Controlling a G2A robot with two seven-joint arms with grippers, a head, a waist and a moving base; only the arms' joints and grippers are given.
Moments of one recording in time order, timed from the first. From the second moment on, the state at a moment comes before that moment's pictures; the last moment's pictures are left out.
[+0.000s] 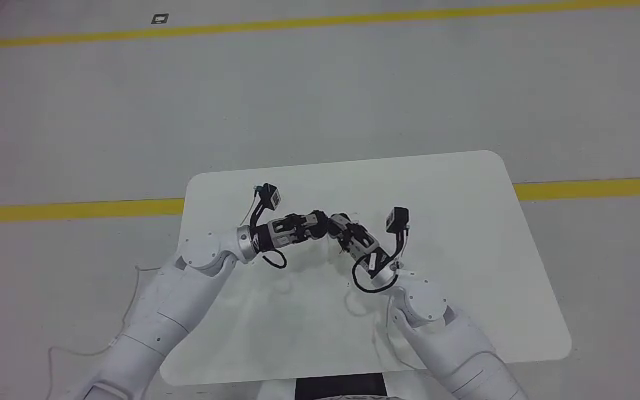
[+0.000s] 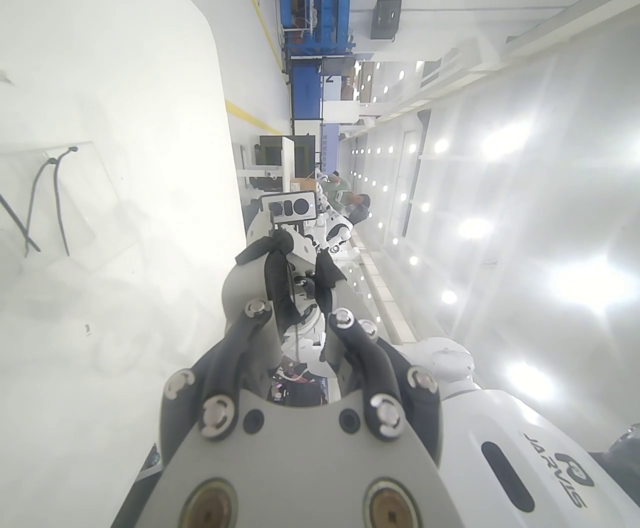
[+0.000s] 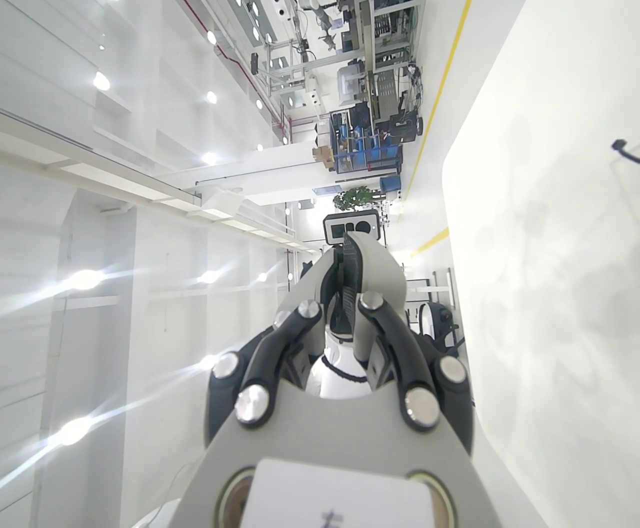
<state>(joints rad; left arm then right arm) 1.15 -1.09 -0.98 -1.33 -0.57 -0.27 -0.89 -1.51 -1.32 1.03 -1.57 0.33 -0.22 0.21</state>
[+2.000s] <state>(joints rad) 1.14 -1.06 -1.02 -1.15 -0.79 -0.22 -1.37 -1.44 -1.29 1.17 -1.37 0.62 -0.06 0.92</state>
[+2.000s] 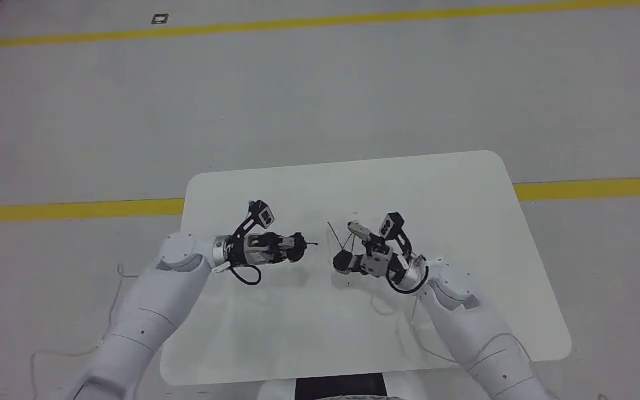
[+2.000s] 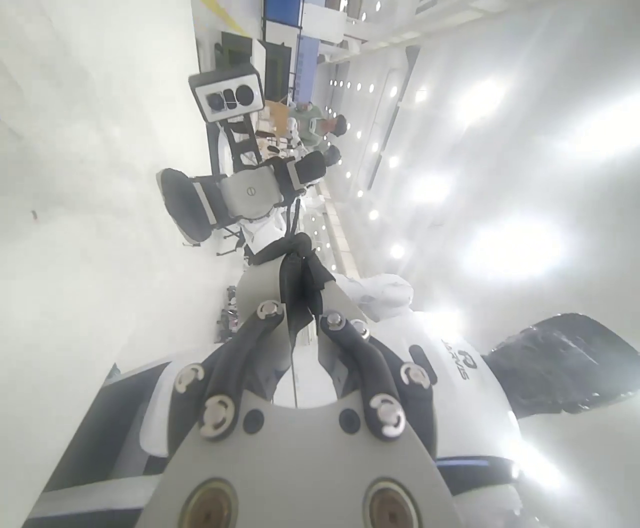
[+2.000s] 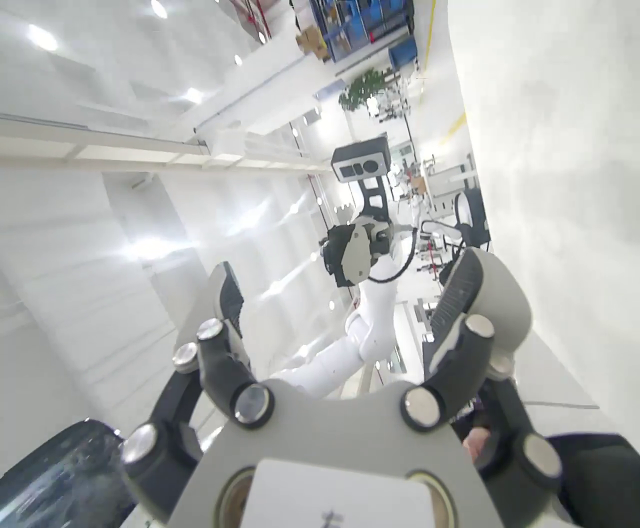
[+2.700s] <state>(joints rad) 1.10 -1.07 -0.95 -1.11 -0.81 -0.23 -1.39 -1.36 -1.29 1.09 -1.33 0.55 -0.13 1.00</state>
